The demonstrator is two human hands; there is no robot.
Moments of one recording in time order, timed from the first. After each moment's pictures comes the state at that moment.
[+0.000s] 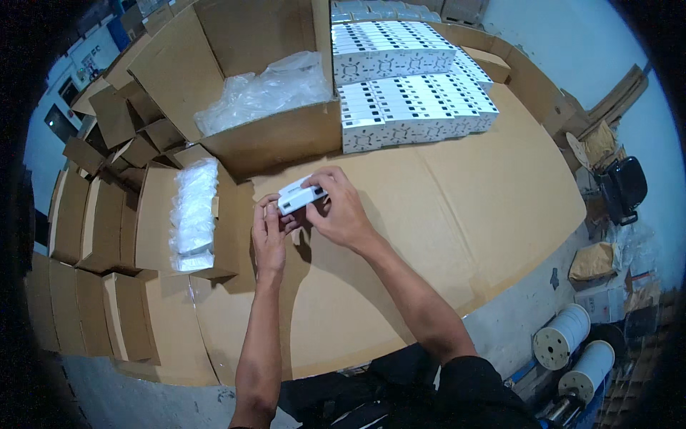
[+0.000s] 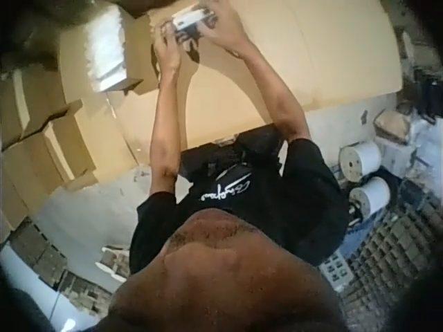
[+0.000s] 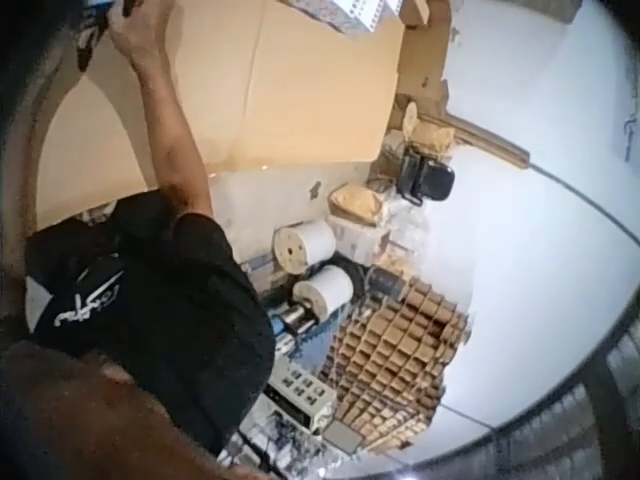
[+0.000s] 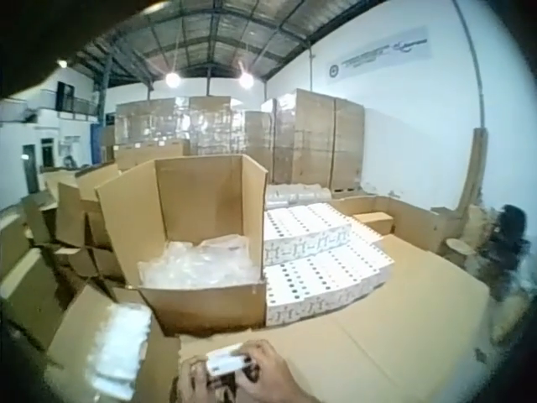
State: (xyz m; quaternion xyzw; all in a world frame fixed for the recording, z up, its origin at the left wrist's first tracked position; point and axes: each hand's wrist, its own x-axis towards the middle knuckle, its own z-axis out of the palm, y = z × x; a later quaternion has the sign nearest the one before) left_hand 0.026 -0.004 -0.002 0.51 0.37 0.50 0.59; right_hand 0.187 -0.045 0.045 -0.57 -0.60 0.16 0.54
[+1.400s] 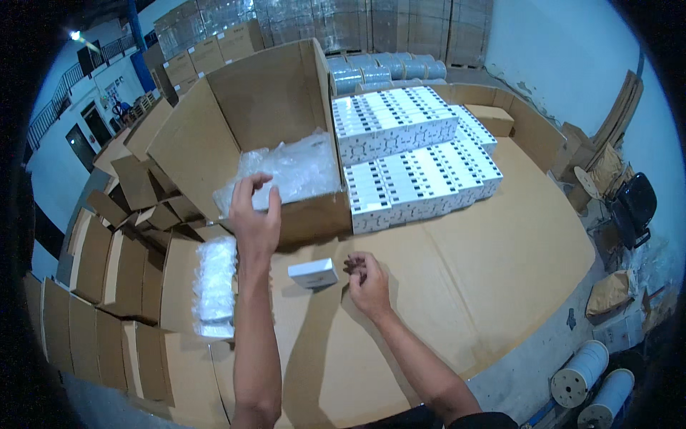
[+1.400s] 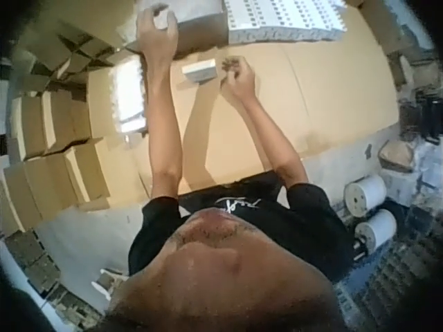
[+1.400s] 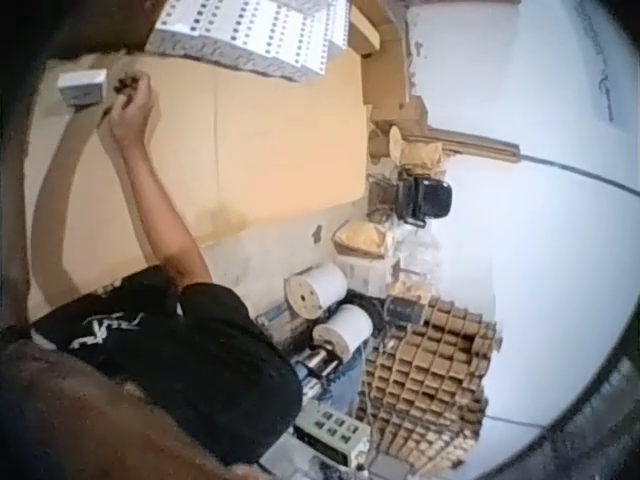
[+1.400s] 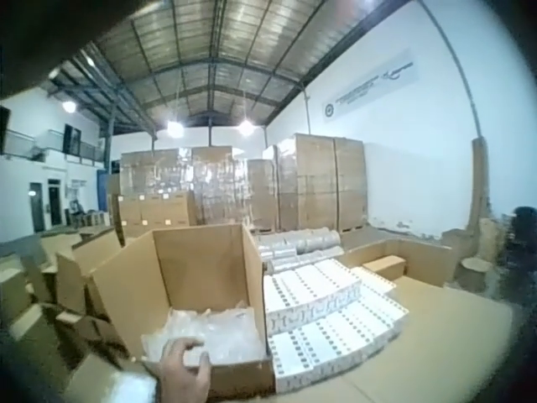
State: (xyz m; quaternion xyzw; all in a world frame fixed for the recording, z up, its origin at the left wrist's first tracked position) left_hand 0.084 0.114 0.142 0.73 0.36 0.56 0.15; right_hand 0.225 -0.037 -0.013 -0.62 -0.46 0.20 0.60
